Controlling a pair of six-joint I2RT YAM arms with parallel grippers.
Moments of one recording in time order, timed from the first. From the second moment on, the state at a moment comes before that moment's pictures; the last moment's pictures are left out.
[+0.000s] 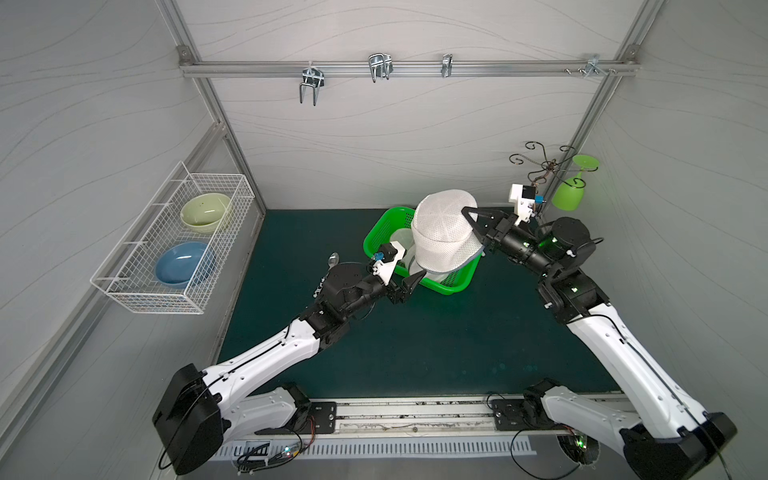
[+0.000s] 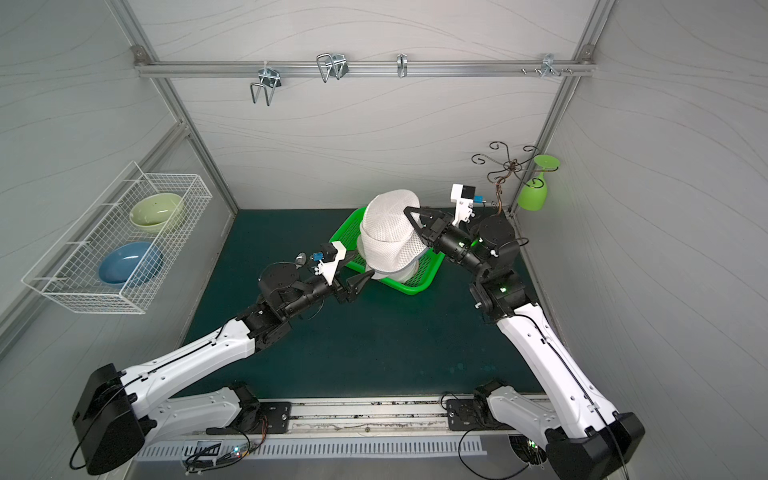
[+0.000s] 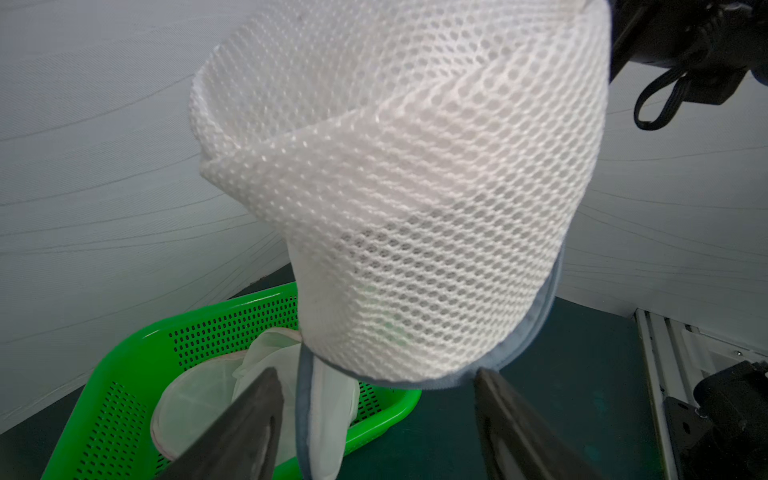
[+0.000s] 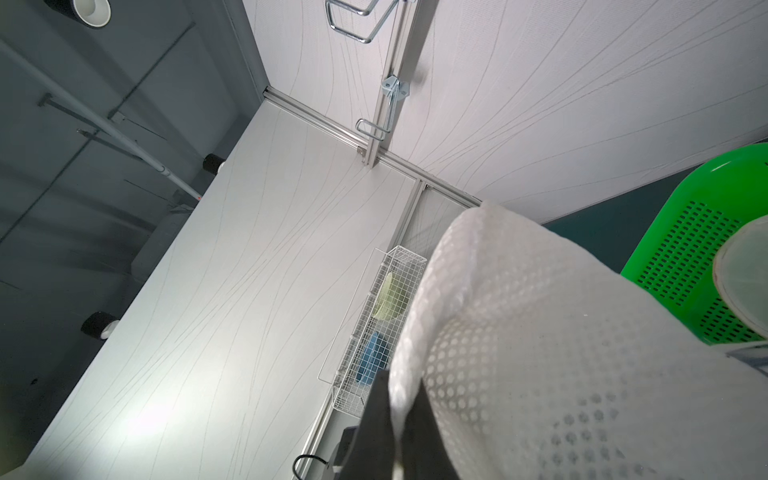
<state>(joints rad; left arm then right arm) -0.74 1.15 0.76 0.38 0.20 -0.01 0.47 1.04 1.13 0.07 -0.47 1.15</state>
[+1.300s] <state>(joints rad) -0.96 1.29 0.79 0.53 -0.03 0.30 0.46 1.02 1.06 0.14 -0.22 1.33</state>
